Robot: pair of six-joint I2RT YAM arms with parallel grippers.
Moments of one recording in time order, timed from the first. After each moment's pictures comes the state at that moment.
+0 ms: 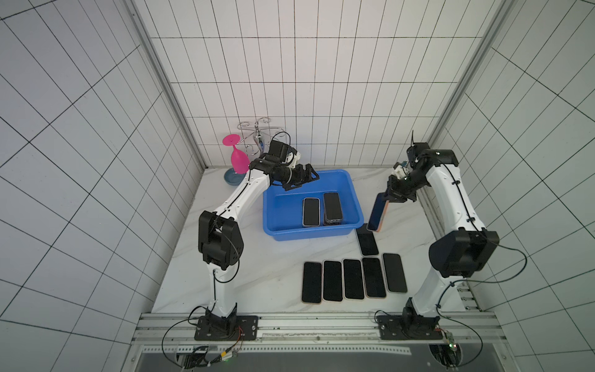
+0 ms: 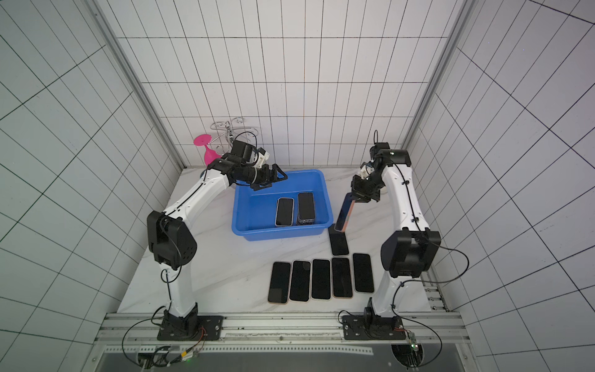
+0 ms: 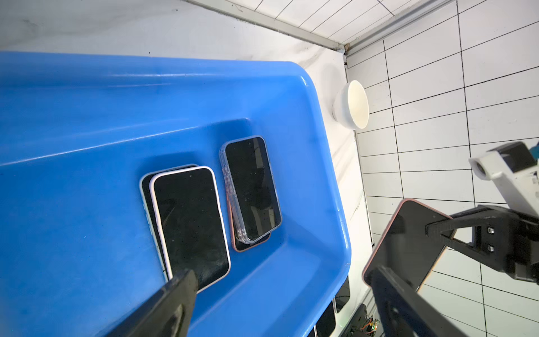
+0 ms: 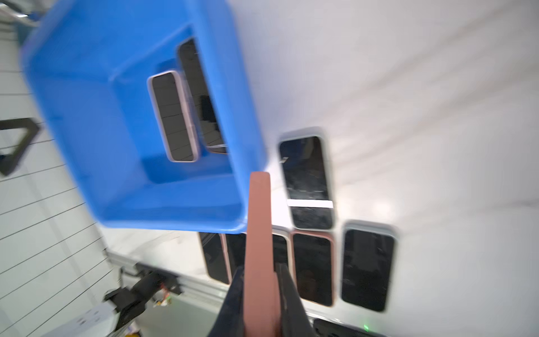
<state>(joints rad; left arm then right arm) -0.38 2.00 1.94 -0.75 0.57 -0.52 0.08 1.79 1.94 -1.57 -0.28 0.18</state>
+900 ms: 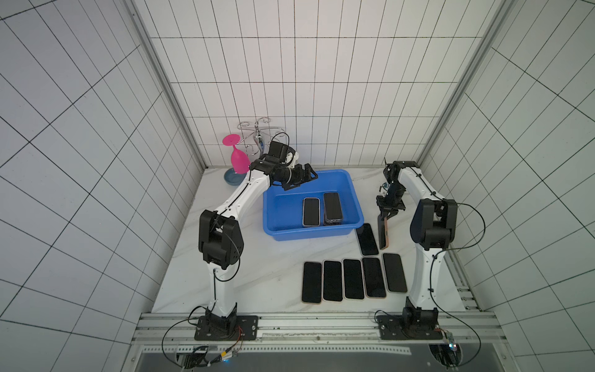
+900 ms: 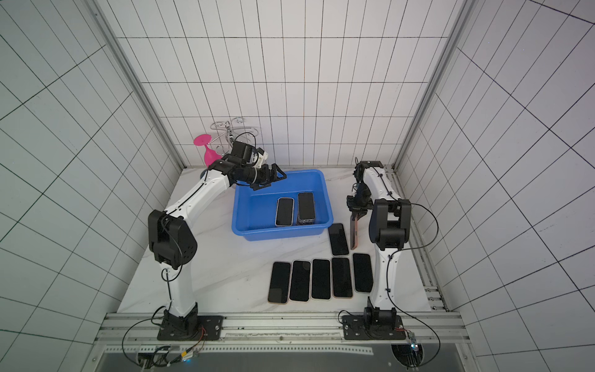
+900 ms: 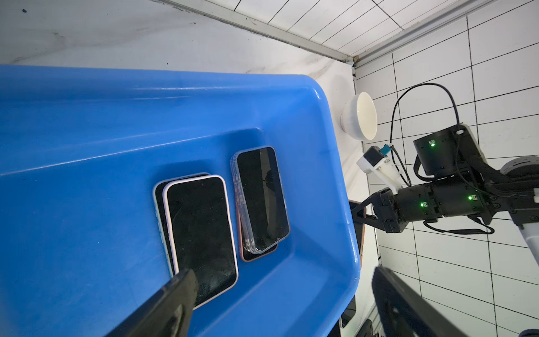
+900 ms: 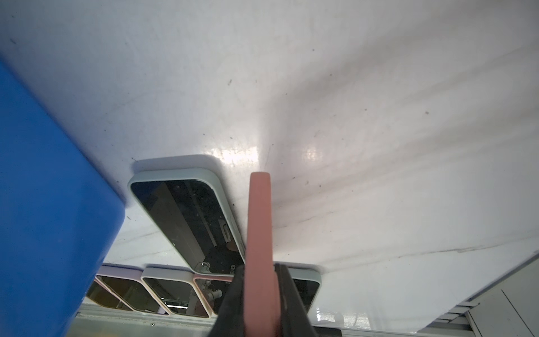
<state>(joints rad) -0.37 2.01 1.92 -0.73 0.54 -0.54 0.11 2.22 1.96 -1.53 -0.10 0.05</state>
